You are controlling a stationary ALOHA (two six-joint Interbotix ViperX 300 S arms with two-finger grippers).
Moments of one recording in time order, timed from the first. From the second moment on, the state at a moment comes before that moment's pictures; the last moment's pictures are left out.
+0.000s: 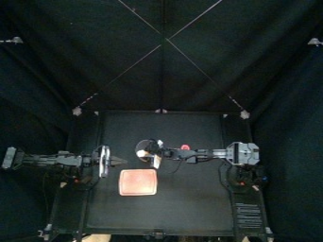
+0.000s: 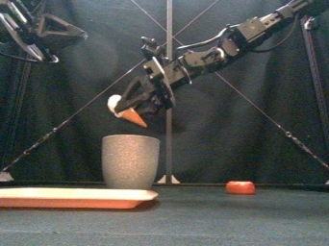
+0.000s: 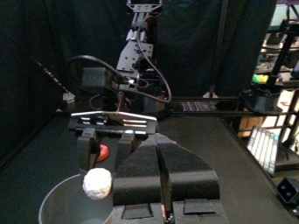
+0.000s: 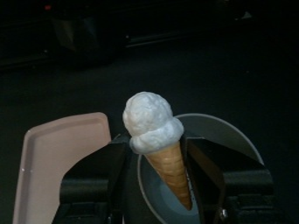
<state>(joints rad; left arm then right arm) 0.01 -0.97 1.21 0.01 -0.29 0.00 -0.18 0.22 0.29 -0.15 -0.10 0.20</state>
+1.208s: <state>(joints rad) 0.01 -0.98 1.21 0.02 -0.28 0.00 -0.07 -0.49 0.80 -0.23 -0.20 0.20</state>
